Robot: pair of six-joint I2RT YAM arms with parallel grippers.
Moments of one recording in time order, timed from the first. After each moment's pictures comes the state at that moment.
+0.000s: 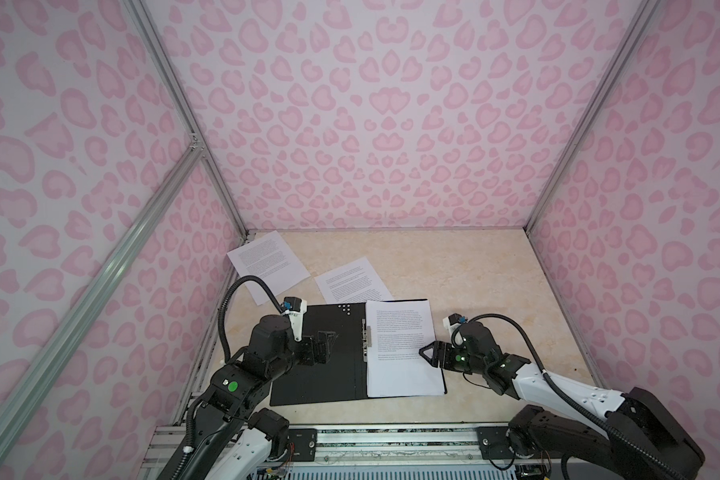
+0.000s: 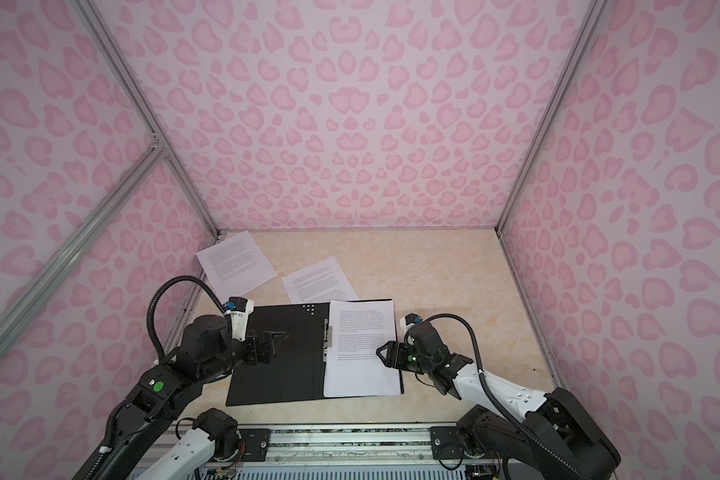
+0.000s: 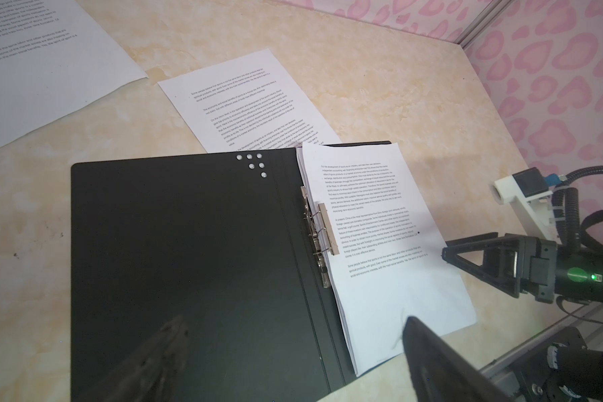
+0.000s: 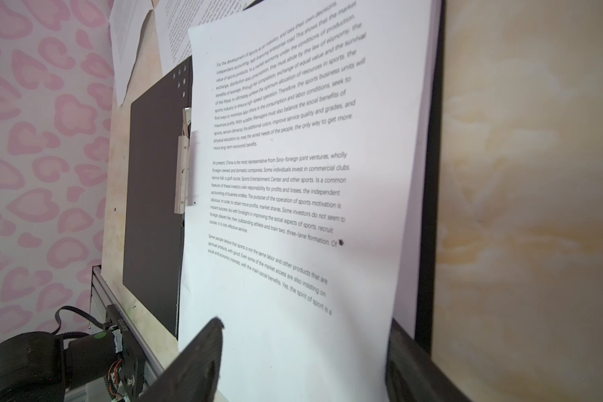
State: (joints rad) left arm -0.45 0.61 0.73 -0.79 0.06 -0.38; right arm 0.60 1.12 0.32 0.03 -0.27 0.79
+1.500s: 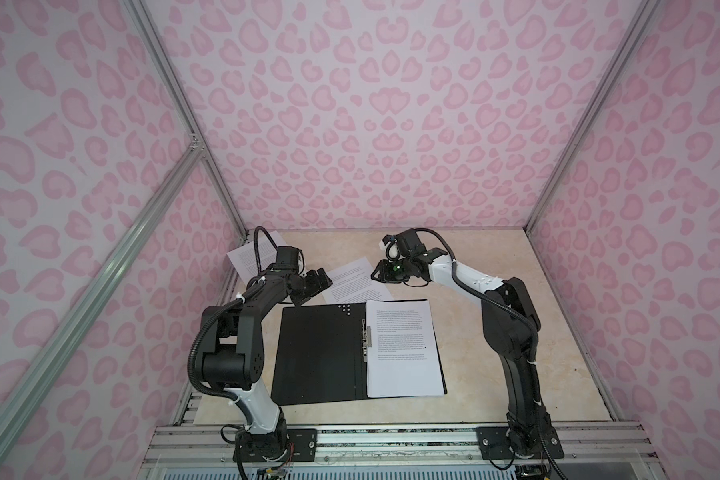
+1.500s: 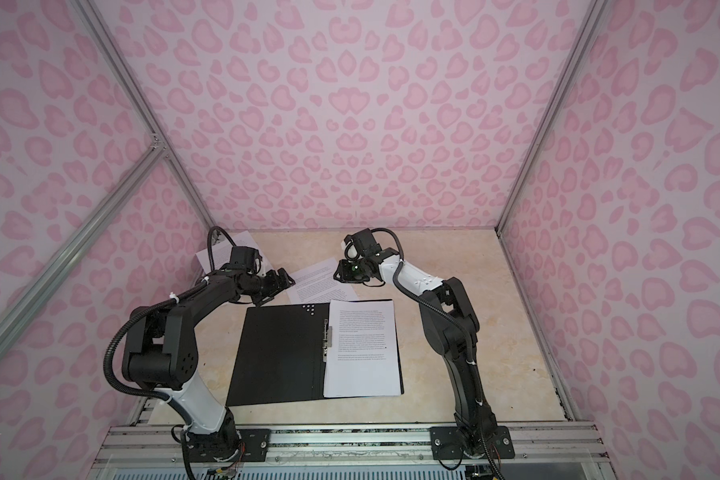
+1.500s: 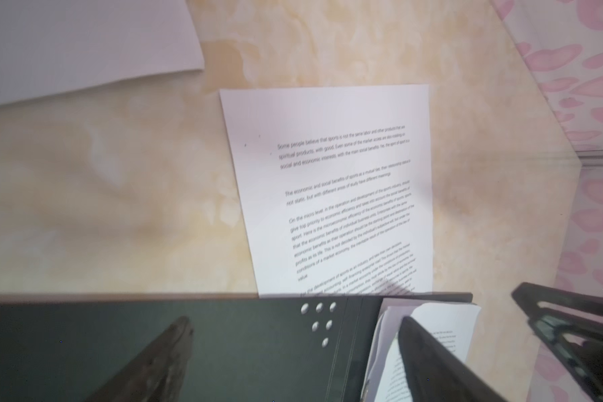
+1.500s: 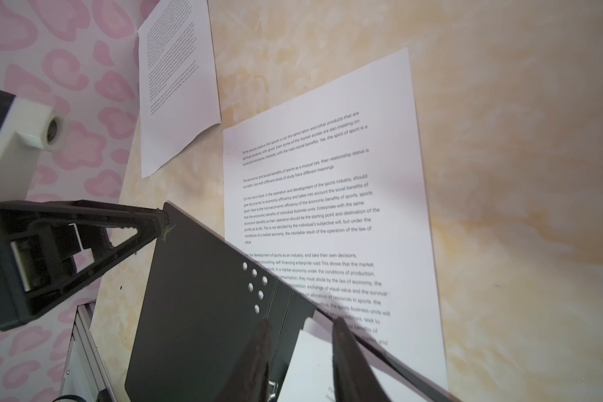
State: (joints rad) left arm -0.04 1.81 1.20 -0.42 0.38 -0.52; right arm 0.55 2.23 1.83 -0.51 -0.42 0.44
